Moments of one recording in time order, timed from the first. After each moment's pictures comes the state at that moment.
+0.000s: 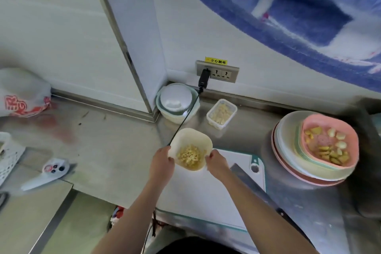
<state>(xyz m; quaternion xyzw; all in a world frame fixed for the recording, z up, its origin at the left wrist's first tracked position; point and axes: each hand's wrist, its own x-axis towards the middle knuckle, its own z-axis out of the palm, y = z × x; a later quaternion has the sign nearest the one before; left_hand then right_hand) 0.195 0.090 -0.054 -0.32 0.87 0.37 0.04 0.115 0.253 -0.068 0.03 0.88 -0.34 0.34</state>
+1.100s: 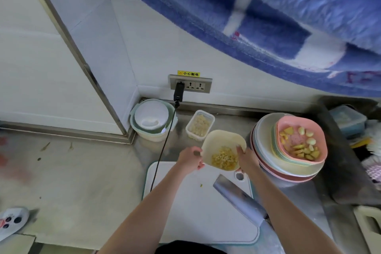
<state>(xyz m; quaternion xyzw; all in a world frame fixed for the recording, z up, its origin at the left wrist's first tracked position) 0.081 0.163 -0.055 -0.23 0.72 0.61 0.24 0.051 0.358 -0.050 0.21 0.88 -0.37 0.19</state>
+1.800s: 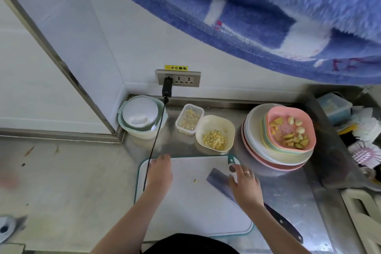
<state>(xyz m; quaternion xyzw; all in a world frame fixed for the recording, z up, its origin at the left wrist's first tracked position) 0.135 0.125 -0.073 -0.11 0.98 0.08 0.17 0.150 0.384 -0.081 0.02 0.98 -0.17 0.10</state>
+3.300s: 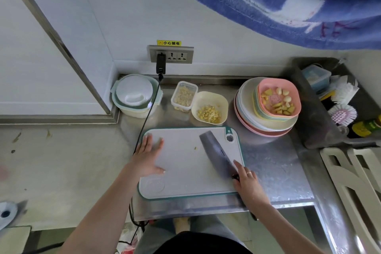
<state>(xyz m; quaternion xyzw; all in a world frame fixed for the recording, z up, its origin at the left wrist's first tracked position) 0.161 0.053 -0.098 0.09 0.94 0.08 0.31 0.245 0.392 -0.081 0.07 0.96 -0.17 0.23</state>
